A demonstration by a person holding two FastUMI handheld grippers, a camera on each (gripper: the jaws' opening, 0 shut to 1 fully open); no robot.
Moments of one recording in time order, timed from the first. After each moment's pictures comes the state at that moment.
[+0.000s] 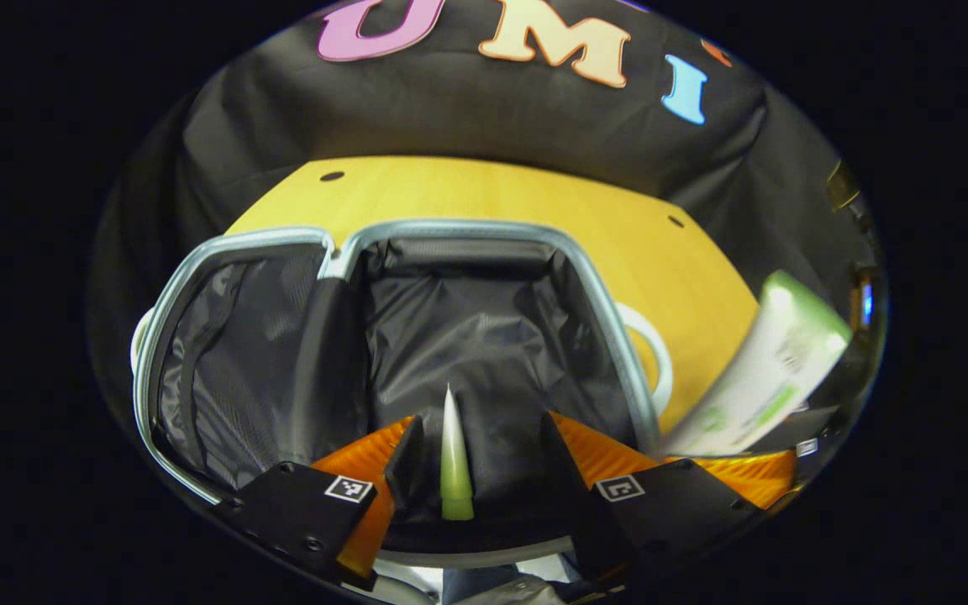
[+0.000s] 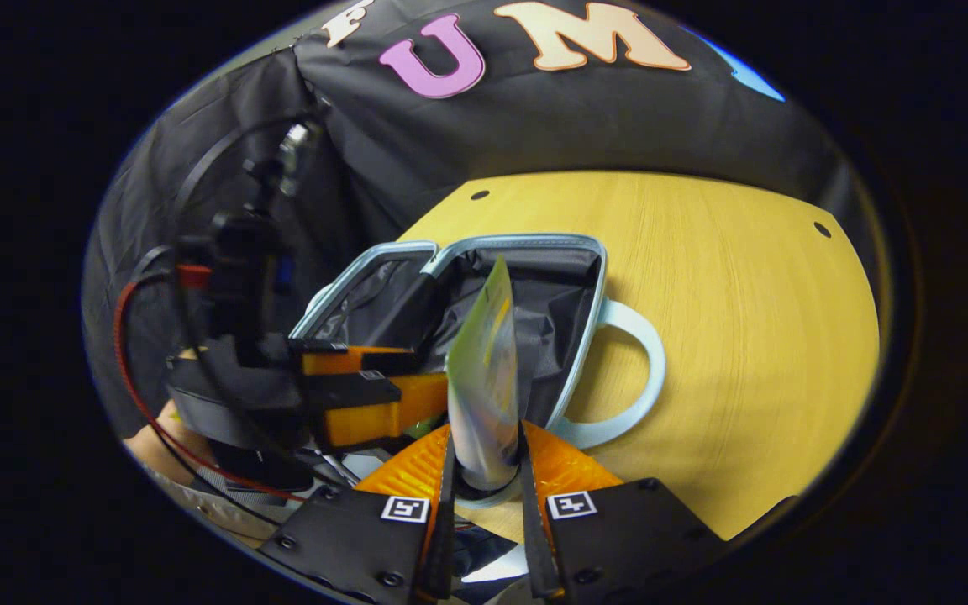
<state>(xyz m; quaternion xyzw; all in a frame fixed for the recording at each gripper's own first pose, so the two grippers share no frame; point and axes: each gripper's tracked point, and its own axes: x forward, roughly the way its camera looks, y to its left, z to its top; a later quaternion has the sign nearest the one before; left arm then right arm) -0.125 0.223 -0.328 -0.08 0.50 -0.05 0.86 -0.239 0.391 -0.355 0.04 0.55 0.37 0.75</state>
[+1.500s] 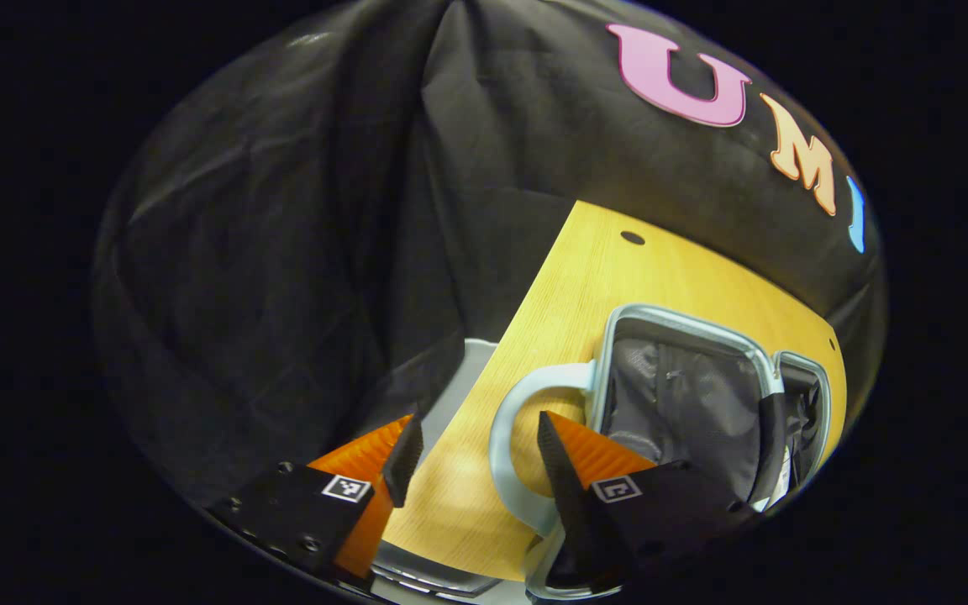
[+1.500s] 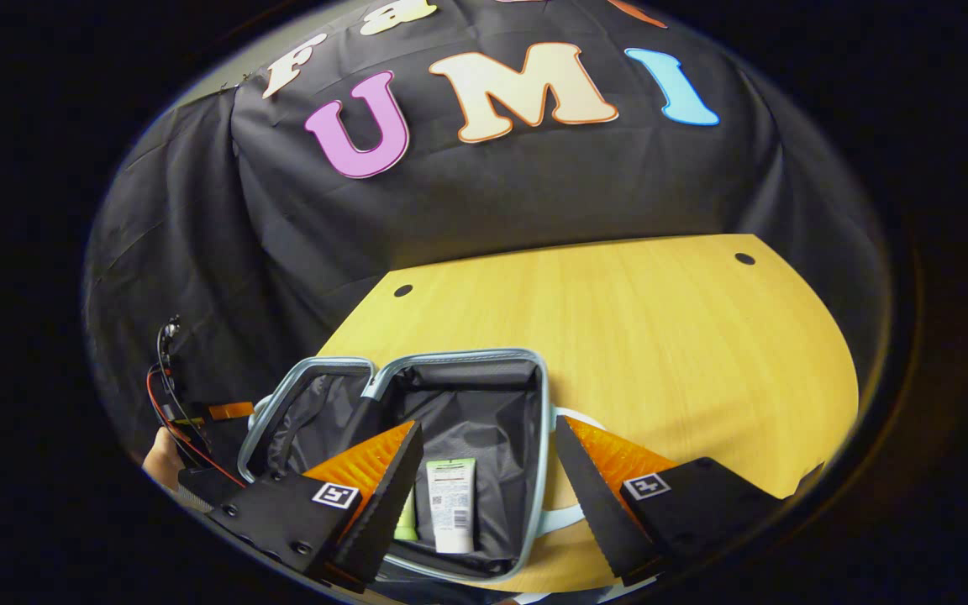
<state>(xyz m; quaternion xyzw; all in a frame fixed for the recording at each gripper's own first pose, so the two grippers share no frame) -0.143 0.631 -0.362 -0.11 0.47 0.20 0.85 -0.135 0.409 -0.313 0.08 0.45 0.20 0.87</state>
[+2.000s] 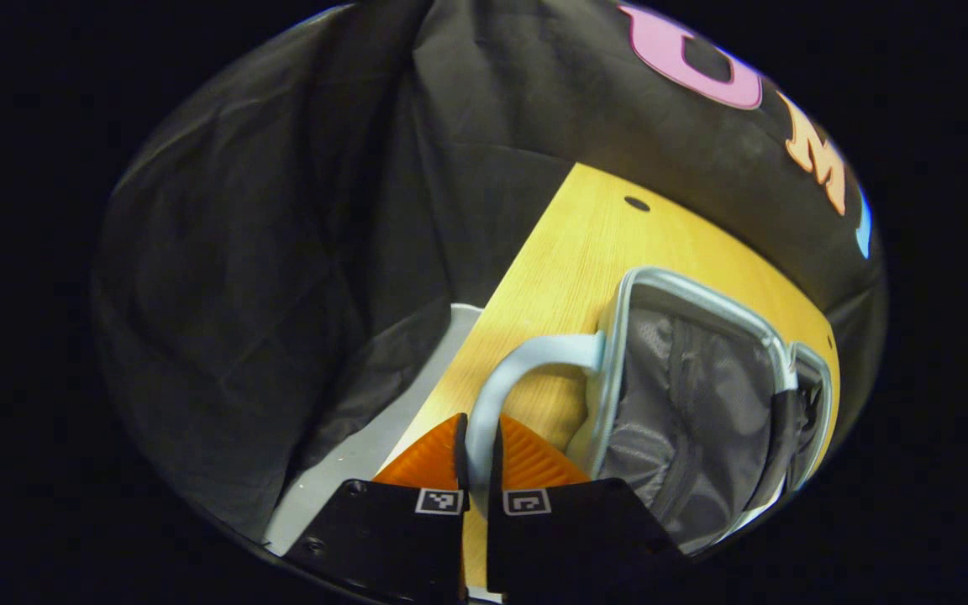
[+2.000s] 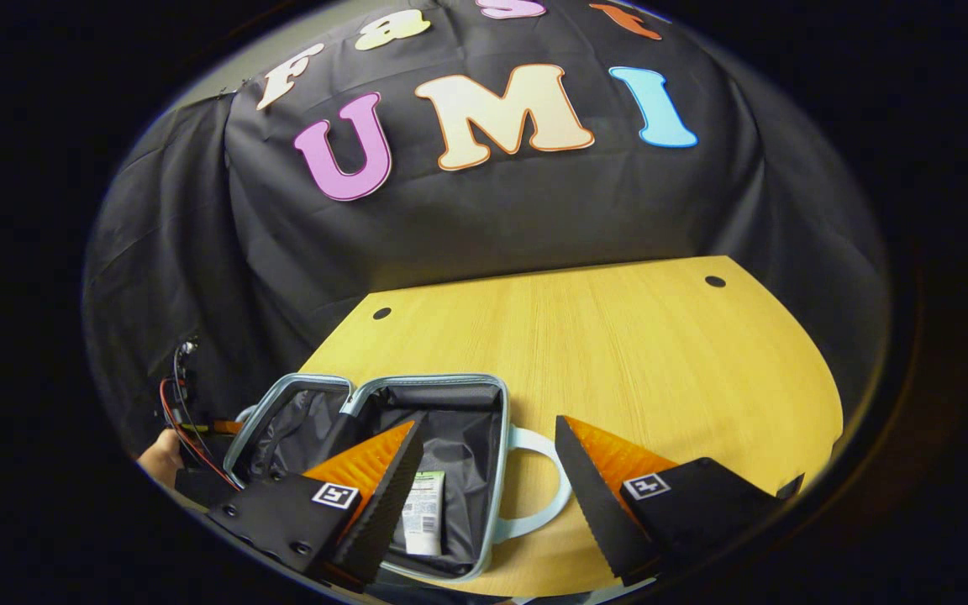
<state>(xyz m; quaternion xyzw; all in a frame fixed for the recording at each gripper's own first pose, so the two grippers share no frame) -0.131 0.617 -0.372 -0.14 0.48 0.20 0.84 -0.121 0.378 -0.292 0.07 0.41 0.18 0.89</state>
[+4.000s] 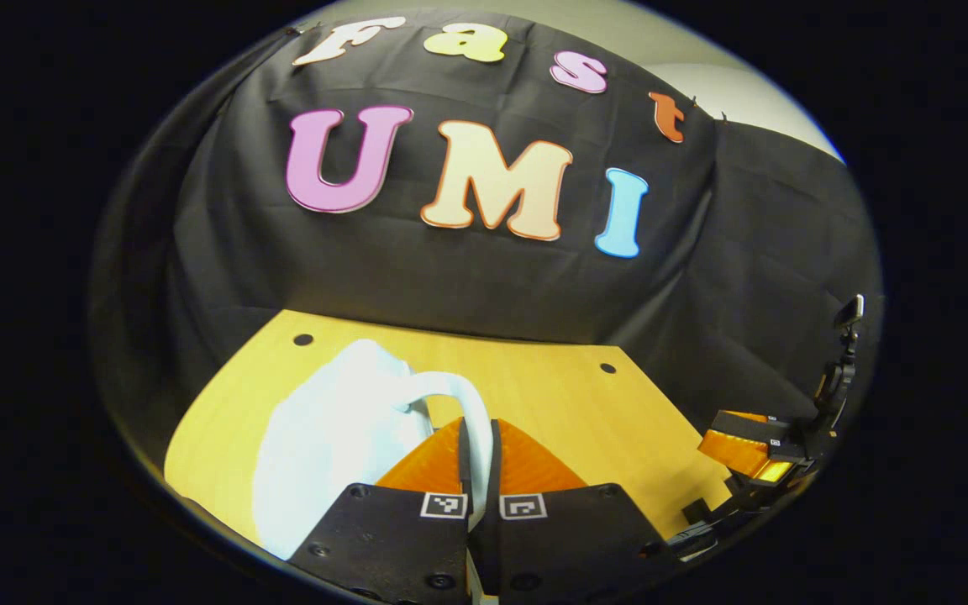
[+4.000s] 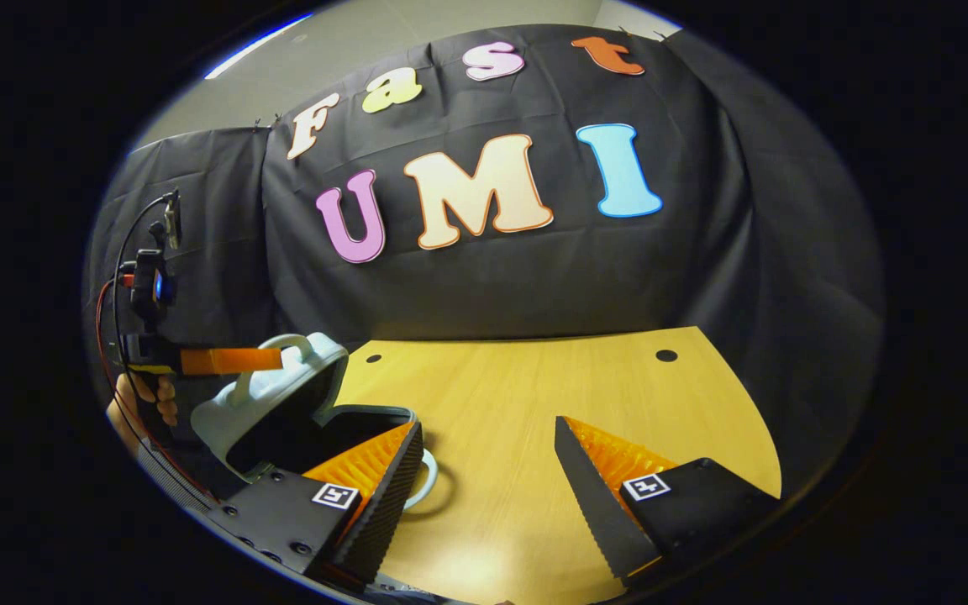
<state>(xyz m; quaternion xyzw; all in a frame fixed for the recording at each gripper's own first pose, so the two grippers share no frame) -0.025 0.148 -0.161 -0.10 0.30 -0.08 0.95 -0.072 0.184 -0.229 0.07 0.30 0.23 0.92</state>
